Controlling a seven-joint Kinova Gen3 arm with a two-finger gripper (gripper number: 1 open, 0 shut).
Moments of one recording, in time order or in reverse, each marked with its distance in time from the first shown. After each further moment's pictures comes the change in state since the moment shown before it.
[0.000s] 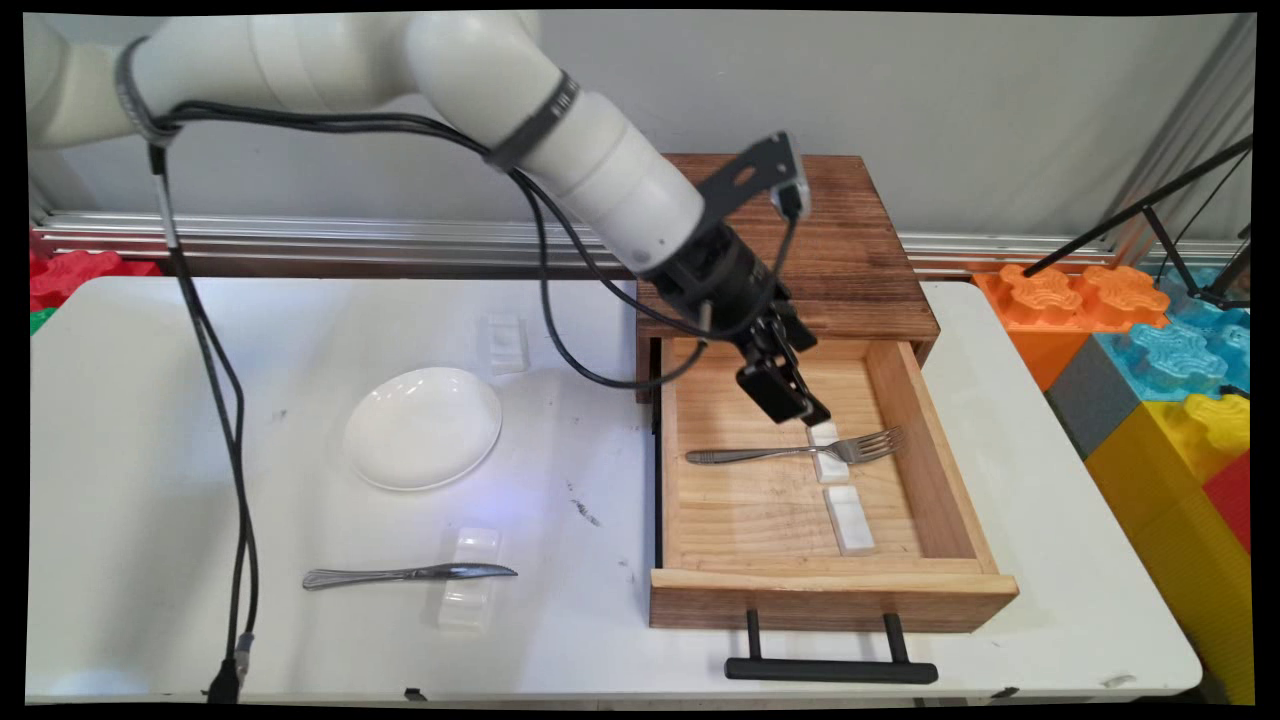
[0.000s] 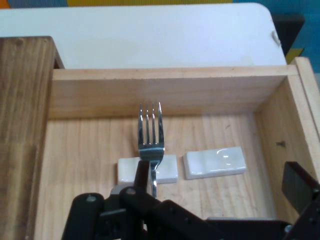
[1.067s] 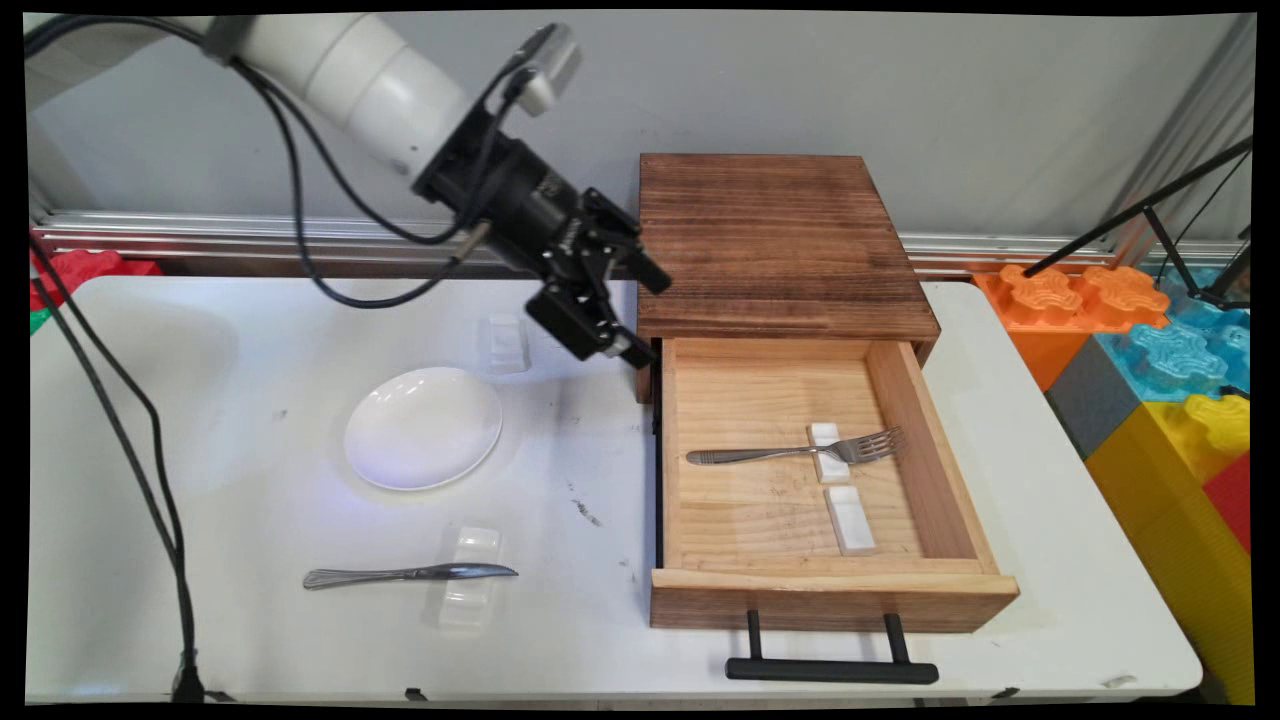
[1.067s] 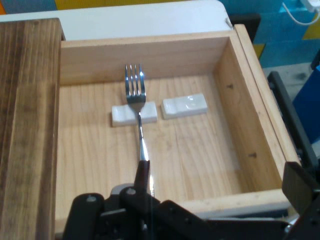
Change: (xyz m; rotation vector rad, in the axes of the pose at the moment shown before) arm -0.079 -0.005 -0.145 -0.058 0.067 0.058
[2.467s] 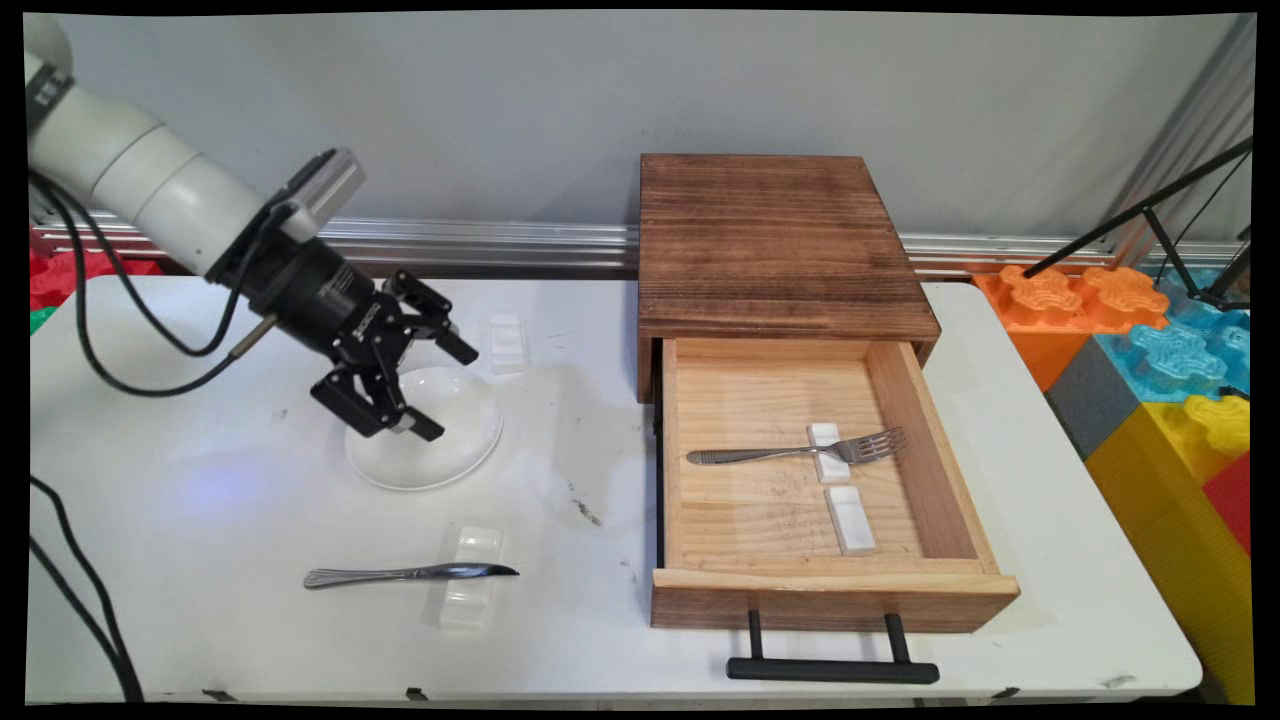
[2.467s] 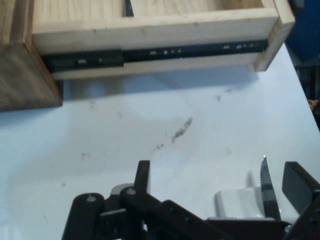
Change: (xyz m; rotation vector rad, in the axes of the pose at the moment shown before) arm -0.156 0.036 -0.068 0.026 -0.117 -0.010
